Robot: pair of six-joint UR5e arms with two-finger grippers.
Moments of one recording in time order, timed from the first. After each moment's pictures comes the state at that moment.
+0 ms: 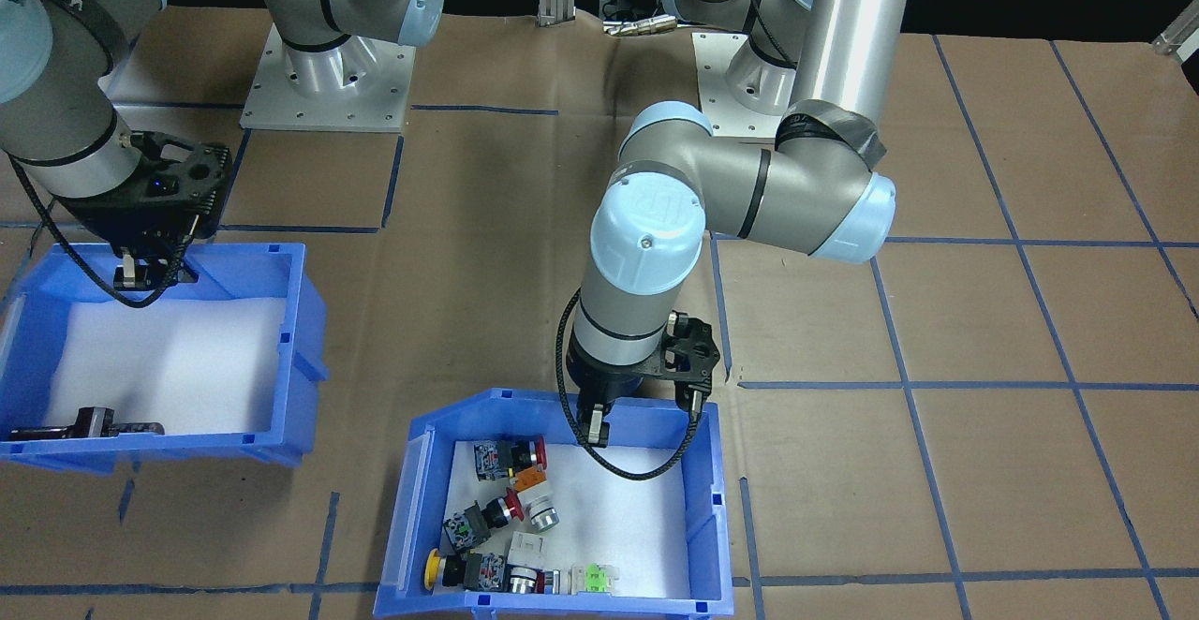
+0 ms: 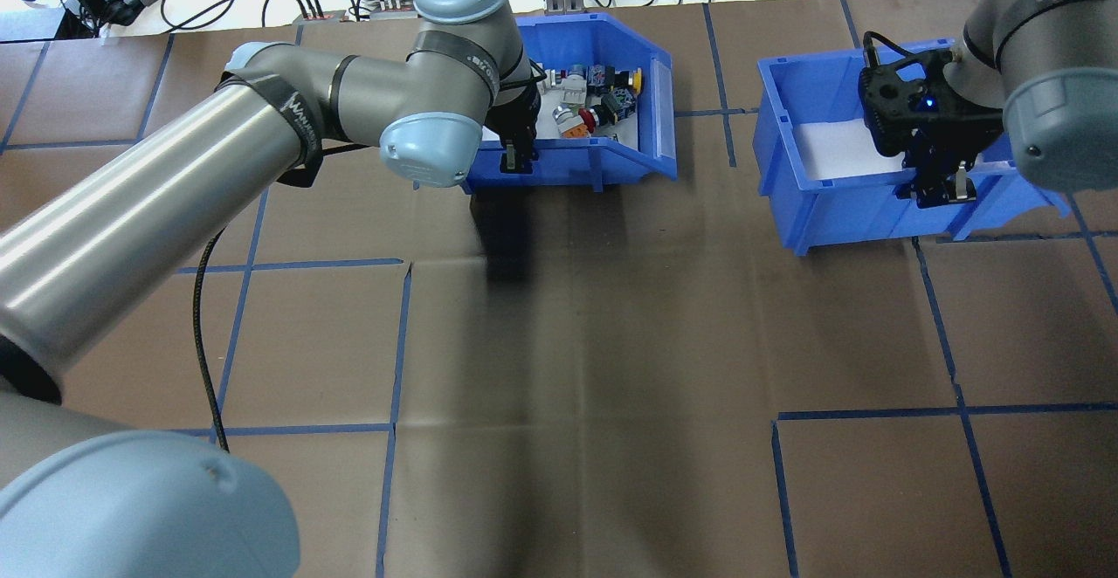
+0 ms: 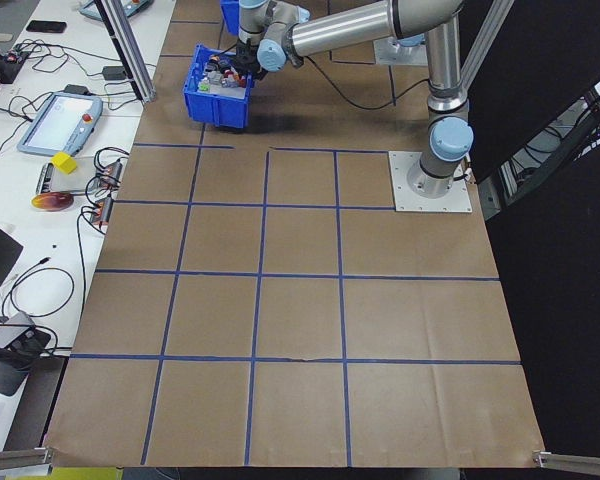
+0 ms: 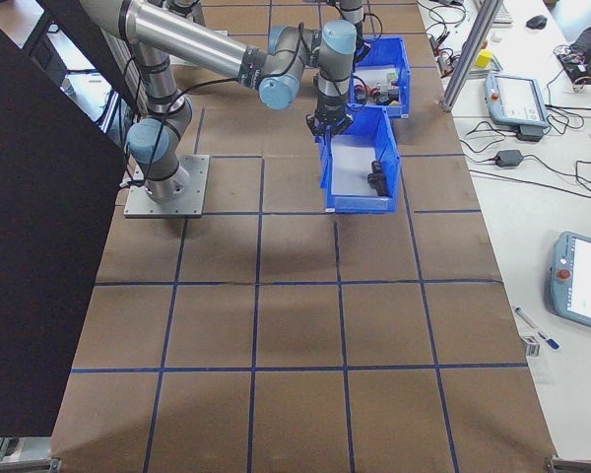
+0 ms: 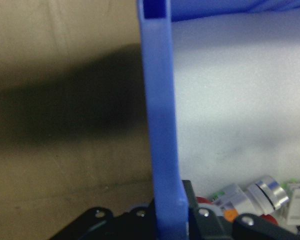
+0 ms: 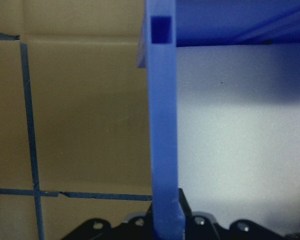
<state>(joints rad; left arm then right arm) -1.85 -2.10 -1.46 -1.00 1.52 -1.72 1.34 -1.53 1.84 -1.88 -1.63 -1.84</state>
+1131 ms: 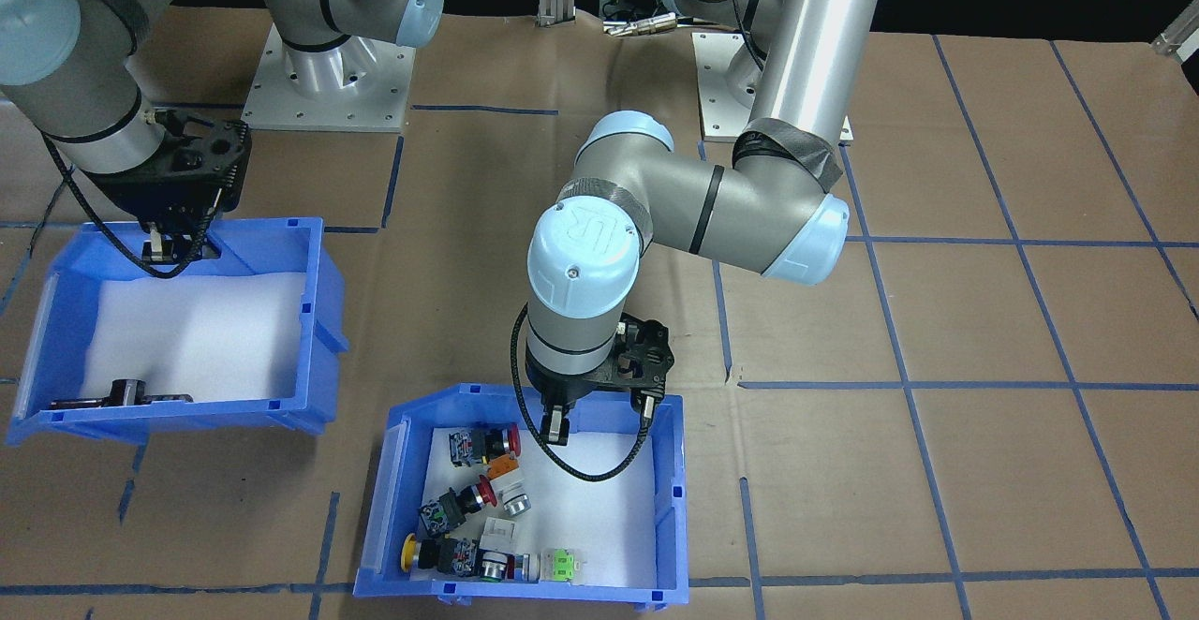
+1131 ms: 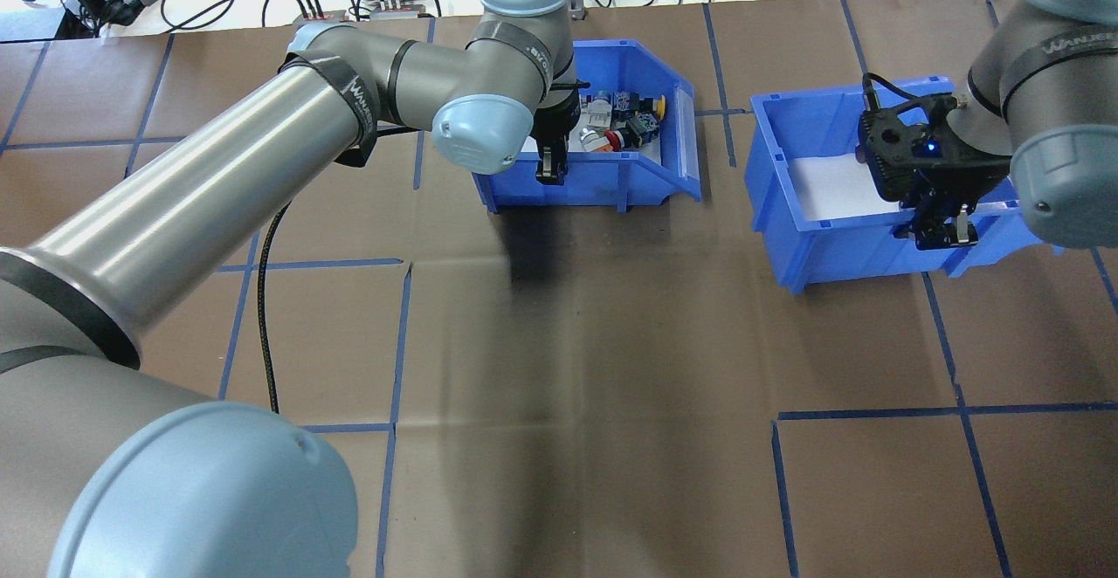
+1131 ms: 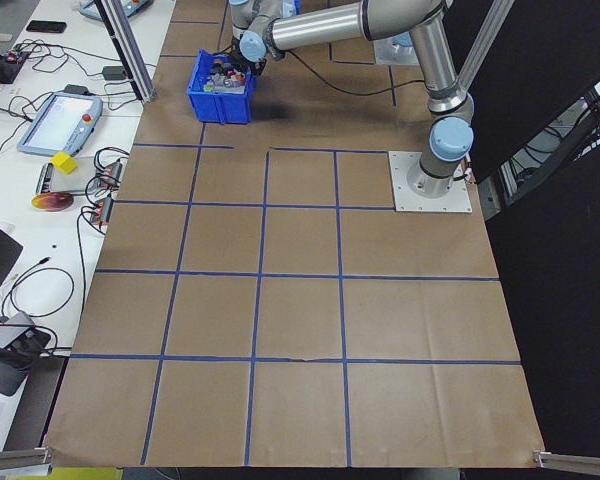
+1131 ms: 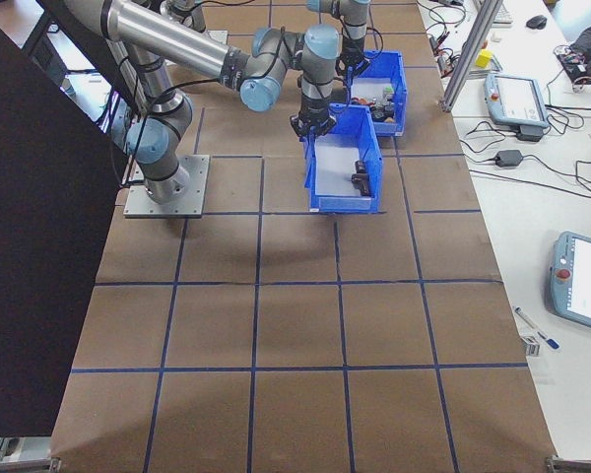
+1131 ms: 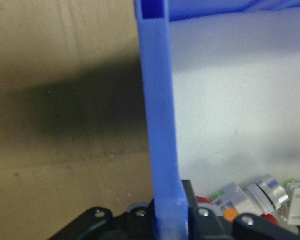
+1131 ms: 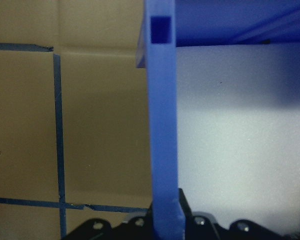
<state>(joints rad) -1.90 -2.16 -1.38 -1.12 1.56 -1.77 1.34 -1.60 1.92 -1.87 -1.61 -1.85</state>
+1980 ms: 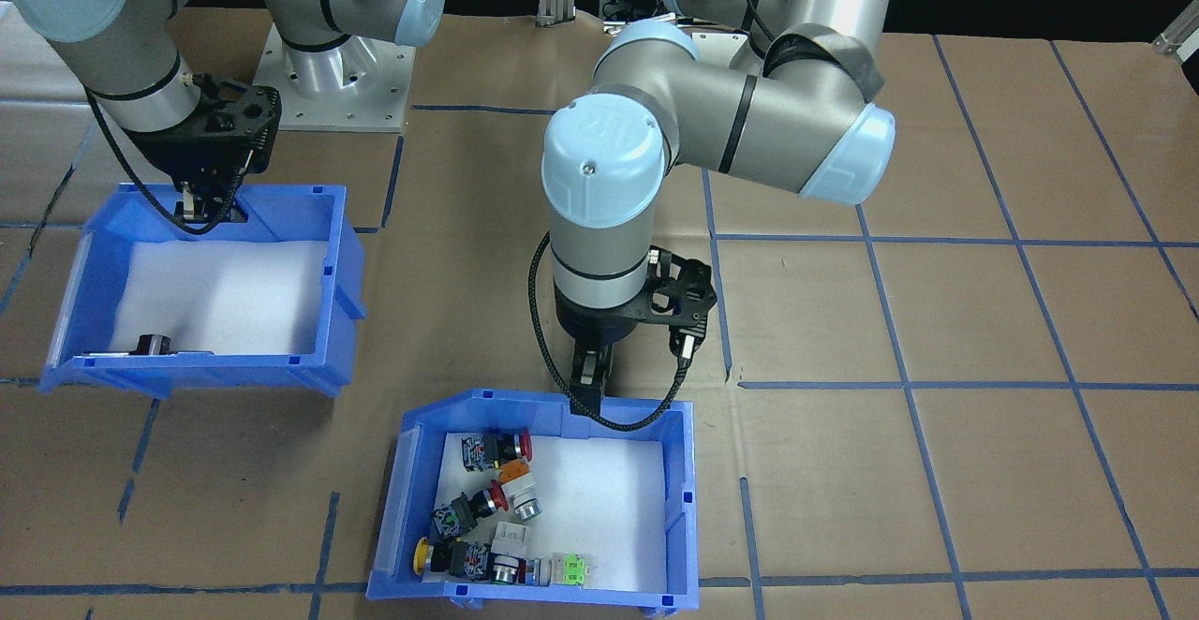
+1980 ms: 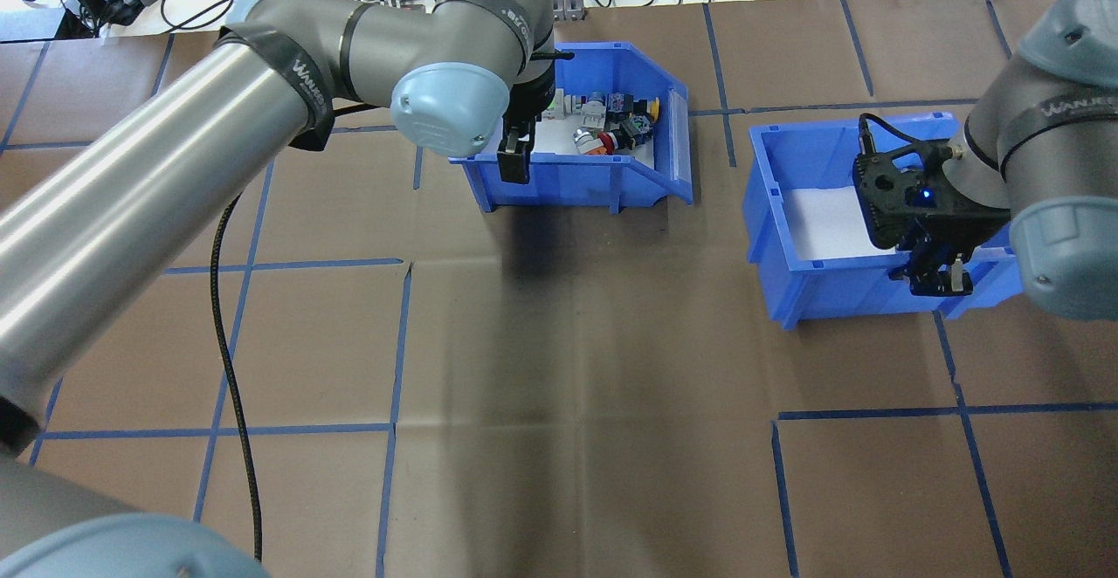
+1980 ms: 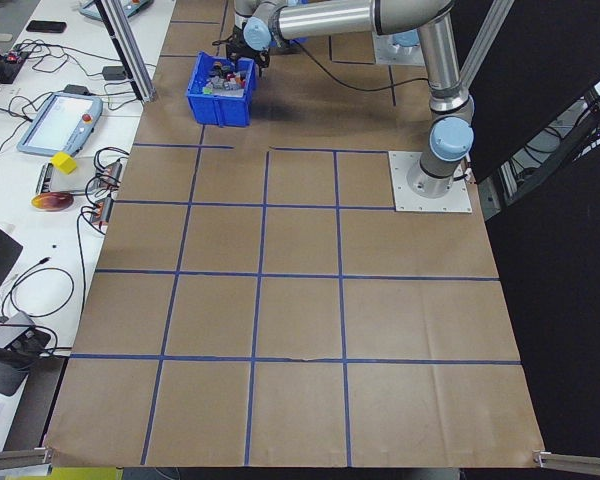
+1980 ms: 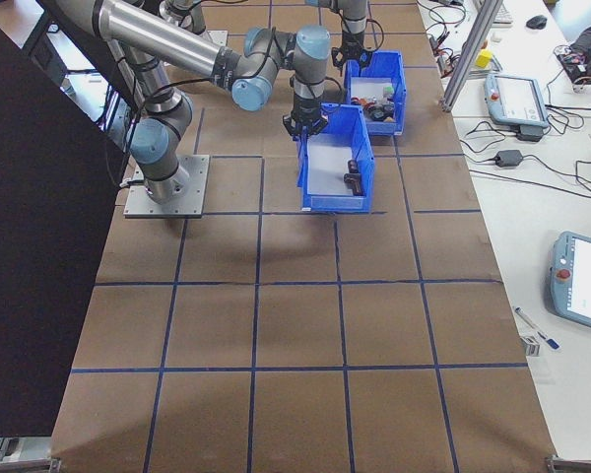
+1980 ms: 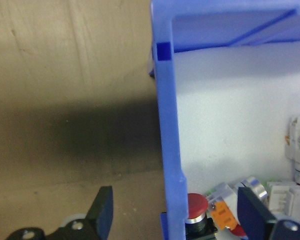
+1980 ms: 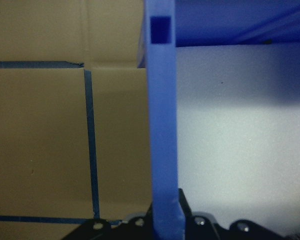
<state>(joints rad) -1.89 -2.00 -1.41 -1.26 1.64 -1.66 1.35 -1.71 2.04 -1.86 -1.60 -1.78</state>
